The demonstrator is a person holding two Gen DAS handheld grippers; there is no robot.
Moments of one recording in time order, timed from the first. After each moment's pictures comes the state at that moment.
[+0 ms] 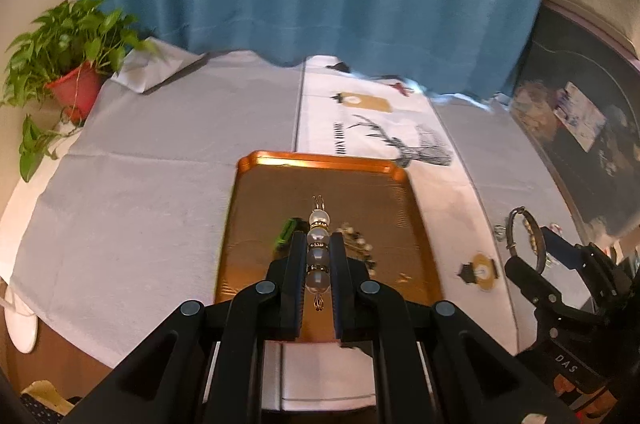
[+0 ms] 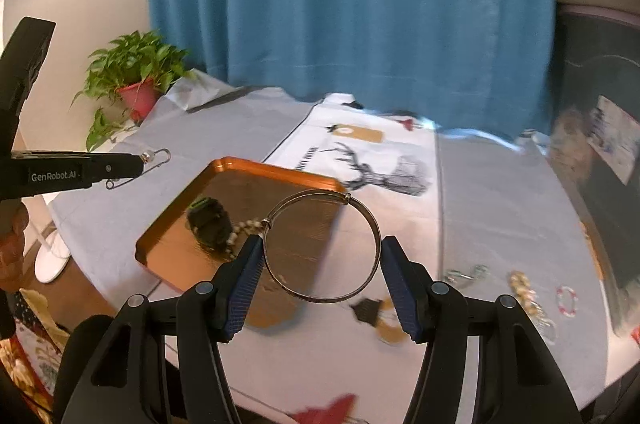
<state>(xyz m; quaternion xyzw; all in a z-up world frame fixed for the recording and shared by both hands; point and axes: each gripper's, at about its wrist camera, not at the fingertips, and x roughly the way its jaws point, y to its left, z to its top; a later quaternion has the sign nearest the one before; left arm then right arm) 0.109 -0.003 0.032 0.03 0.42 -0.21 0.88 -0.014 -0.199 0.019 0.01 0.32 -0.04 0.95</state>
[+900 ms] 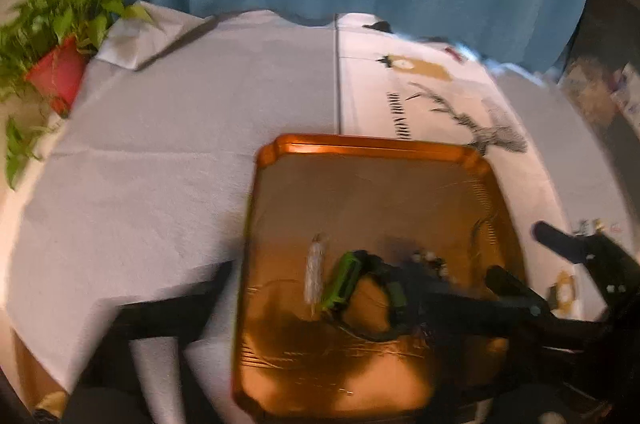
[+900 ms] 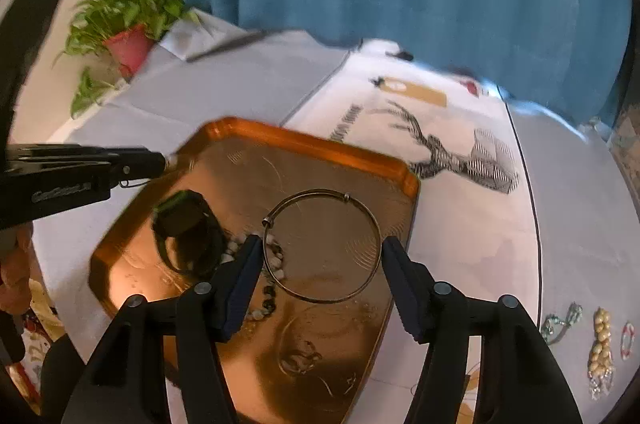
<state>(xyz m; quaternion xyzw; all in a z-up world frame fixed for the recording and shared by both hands) 0.195 -0.022 -0.041 0.08 0.46 -0.15 0.87 0.122 -0.176 -0.063 0.01 0.40 0.00 0.92</state>
